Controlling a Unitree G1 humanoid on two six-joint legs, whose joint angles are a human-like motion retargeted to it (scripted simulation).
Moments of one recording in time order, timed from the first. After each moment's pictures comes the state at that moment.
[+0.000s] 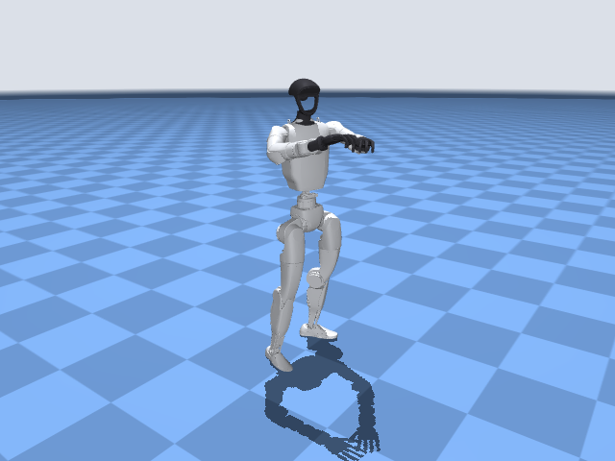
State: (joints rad) left arm -1.32 0.31 -0.88 0.85 0.39 -0.08 0.16; right arm -1.13 -0.68 0.74 0.49 -0.53 0.01 -0.12; waist -0.21 -0.02 -0.04; left_leg 0.18 0.07 0.56 0.00 -0.18 -0.17; right_leg 0.03 -0.16 -0.12 0.10 -0.05 0.26
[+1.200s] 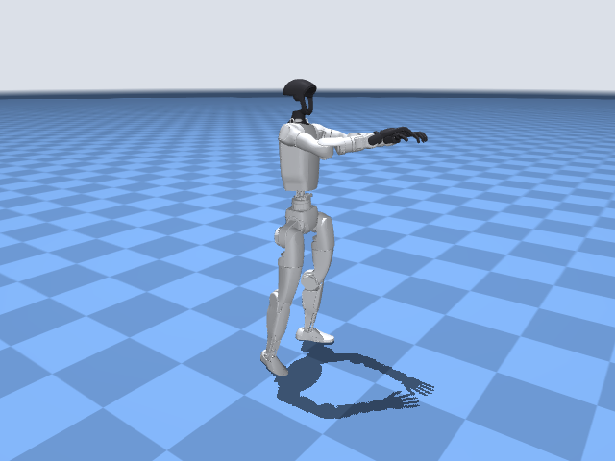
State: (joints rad) left arm -1.20 0.62 -0.87 0.80 0.46 -0.09 0.15; right arm -1.20 -0.41 0.85 0.60 -0.58 -0.03 -0.24; waist 0.20 -0.13 -0.06; left_leg 0.11 0.06 0.35 0.01 -0.15 -0.18; right_leg 0.09 -0.20 -0.34 0.09 -0.07 0.25
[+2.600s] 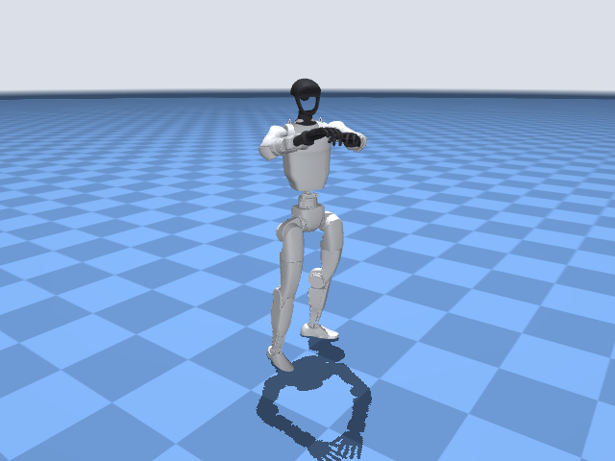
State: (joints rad) left arm -1.39 0.33 -0.92 0.83 0.37 -0.11 0.21; right arm -1.22 -0.75 0.80 0.49 -0.51 0.00 -0.17; waist -0.24 -0.01 -0.03; left_leg 0.20 0.08 0.66 0.00 -0.18 -0.18; right_leg -0.01 -0.14 -0.03 0.09 -0.02 0.26
